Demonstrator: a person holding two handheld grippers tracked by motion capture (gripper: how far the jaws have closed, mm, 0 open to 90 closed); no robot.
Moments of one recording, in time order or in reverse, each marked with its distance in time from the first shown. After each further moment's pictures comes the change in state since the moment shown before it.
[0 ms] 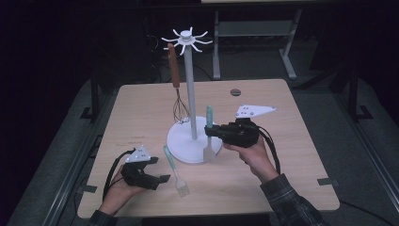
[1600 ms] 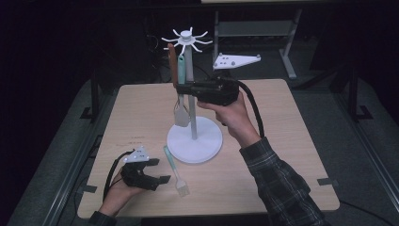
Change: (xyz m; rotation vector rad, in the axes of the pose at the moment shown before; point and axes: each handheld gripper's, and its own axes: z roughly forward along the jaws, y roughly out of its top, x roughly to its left) left arm 0.000 -0.003 0.002 -0.019 -0.049 -0.033; right arm 0.022 0.126 0.029 -0.132 0.100 -0.125
